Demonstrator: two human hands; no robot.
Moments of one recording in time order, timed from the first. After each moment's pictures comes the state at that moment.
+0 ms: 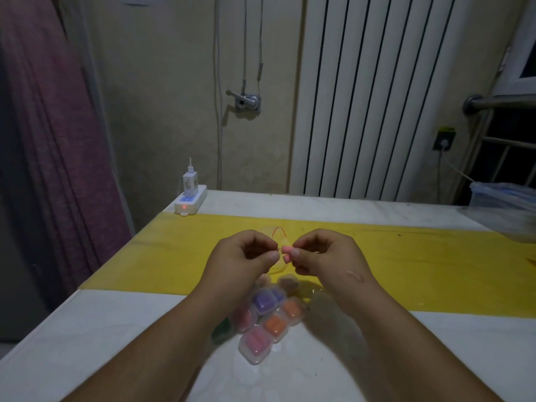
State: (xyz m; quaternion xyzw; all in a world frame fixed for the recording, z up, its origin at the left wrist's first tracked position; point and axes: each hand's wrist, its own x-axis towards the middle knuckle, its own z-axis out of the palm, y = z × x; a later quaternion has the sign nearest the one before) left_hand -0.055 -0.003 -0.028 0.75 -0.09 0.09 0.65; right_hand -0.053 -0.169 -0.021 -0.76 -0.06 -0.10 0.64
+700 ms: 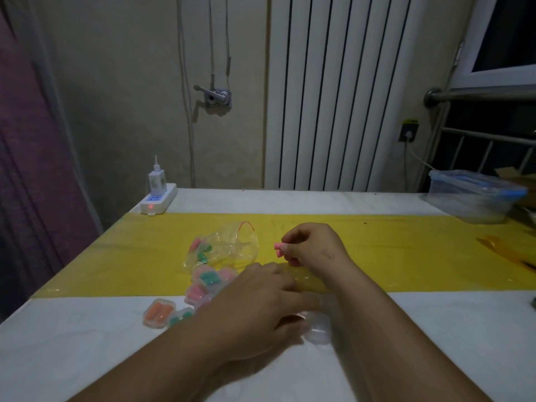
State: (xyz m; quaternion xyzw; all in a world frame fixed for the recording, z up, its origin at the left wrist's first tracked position) left_hand -0.081 -0.050 -0.045 0.86 -0.48 0.15 0.09; right_hand -0.030 -0.209 -0.028 -0.84 0.00 -0.10 0.53
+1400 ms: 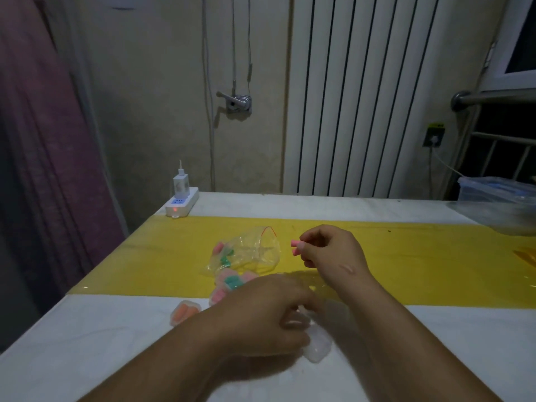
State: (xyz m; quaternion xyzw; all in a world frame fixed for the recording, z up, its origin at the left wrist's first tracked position) left_hand -0.082 -0.028 -0.030 0.87 -0.44 0.03 0.21; right_hand -0.036 -0.192 -0.029 -0.82 -0.01 -0.17 0.55
